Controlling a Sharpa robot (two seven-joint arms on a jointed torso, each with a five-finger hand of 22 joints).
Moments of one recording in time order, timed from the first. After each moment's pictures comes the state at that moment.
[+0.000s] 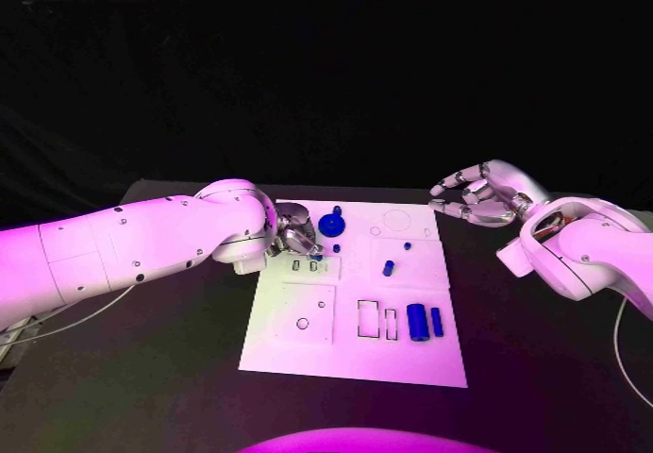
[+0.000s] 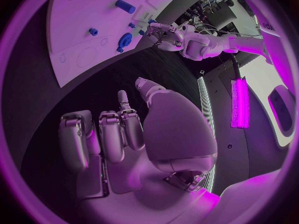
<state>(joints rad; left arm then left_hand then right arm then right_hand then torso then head) 1.30 -0.75 -0.08 1.50 -1.04 0.11 -0.51 1.08 -0.18 0.79 0.19 0.23 0.81 0.06 0.79 0.83 1.28 -0.02 1.17 1.04 1.47 -0.07 1.57 1.31 0.08 1.45 0.03 1.42 1.28 1.33 -0.95 -0.13 1.59 -0.88 -0.45 0.06 1.29 -0.15 0.35 0.17 0.24 0.90 0.17 0.17 0.42 1.46 0.09 1.45 1.31 1.47 0.02 1.54 1.31 0.01 1.46 0.12 1.55 1.31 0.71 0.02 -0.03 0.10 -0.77</state>
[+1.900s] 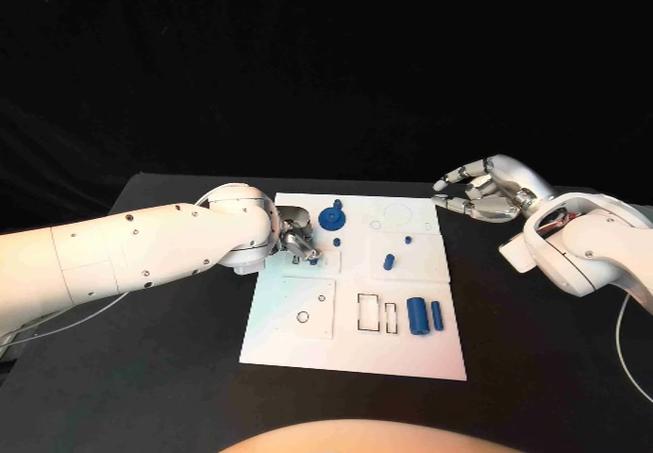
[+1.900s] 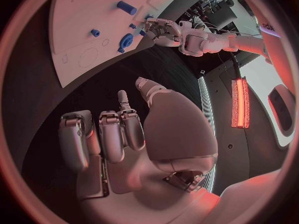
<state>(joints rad) 1.27 -0.74 -0.08 1.49 -1.18 0.12 -0.52 1.05 -0.20 0.79 0.19 0.24 0.83 0.05 0.82 0.85 1.31 -0.03 1.22 1.08 1.46 -0.08 1.57 1.31 0.08 1.45 0.02 1.42 1.29 1.32 -0.95 -0.13 1.59 -0.88 -0.45 0.07 1.29 -0.15 0.35 0.18 0.25 0.90 0.17 0.17 0.42 1.46 0.09 1.45 1.31 1.47 0.02 1.54 1.31 0.01 1.46 0.12 1.54 1.31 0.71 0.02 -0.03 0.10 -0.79</state>
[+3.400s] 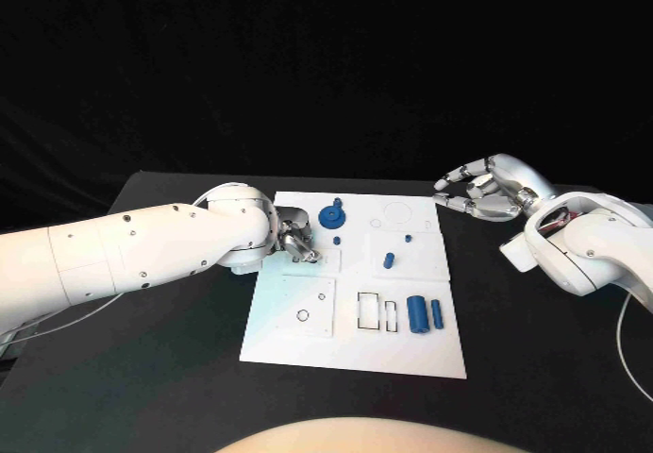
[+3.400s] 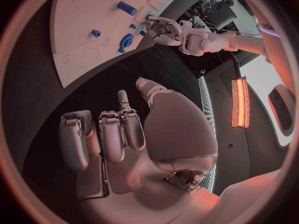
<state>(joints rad) 1.26 -0.75 -0.08 1.50 -1.19 0.14 -0.51 1.04 -0.21 0.78 0.18 0.24 0.84 0.04 0.84 0.86 1.32 -0.04 1.23 1.08 1.46 -0.09 1.57 1.31 0.08 1.46 0.02 1.43 1.30 1.32 -0.95 -0.13 1.59 -0.87 -0.45 0.07 1.28 -0.15 0.35 0.19 0.25 0.90 0.17 0.18 0.42 1.46 0.09 1.45 1.31 1.47 0.02 1.54 1.31 0.01 1.46 0.12 1.54 1.31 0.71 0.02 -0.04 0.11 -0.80</state>
